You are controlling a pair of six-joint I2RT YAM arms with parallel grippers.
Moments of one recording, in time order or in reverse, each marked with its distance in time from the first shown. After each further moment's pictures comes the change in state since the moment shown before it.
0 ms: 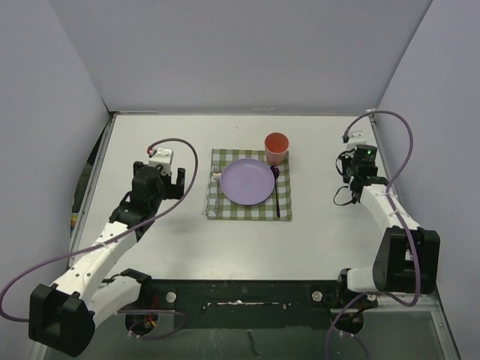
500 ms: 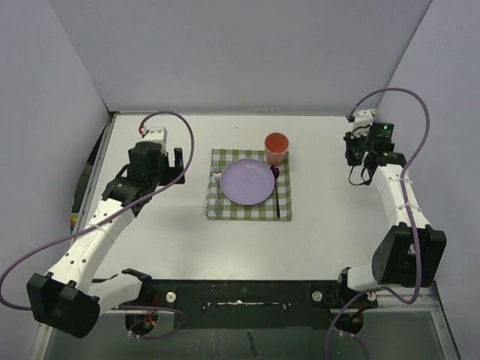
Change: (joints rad) left arm 0.000 0.119 0.350 -0.336 0.009 -0.198; right arm -0.061 0.050 0.314 -0.306 -0.307 -0.034
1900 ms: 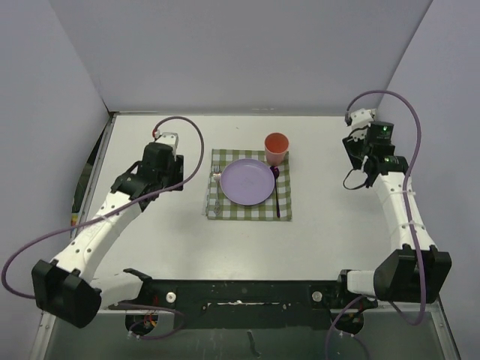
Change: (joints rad) left arm -0.062 -0.020 -0.022 -0.129 0.003 -0.003; right arm 0.068 -0.163 -0.055 -0.060 0.378 -0.243
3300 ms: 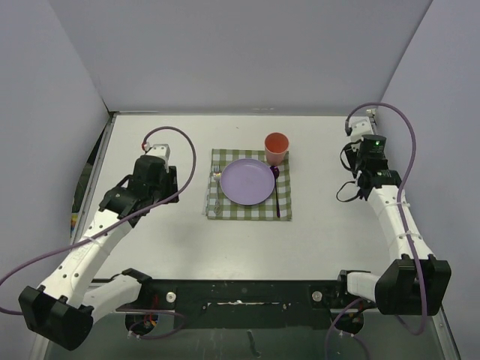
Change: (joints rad) left arm -0.003 -0.064 -0.027 -0.077 0.023 -0.086; right arm 0.037 -0.019 -0.101 0.118 0.145 0.095
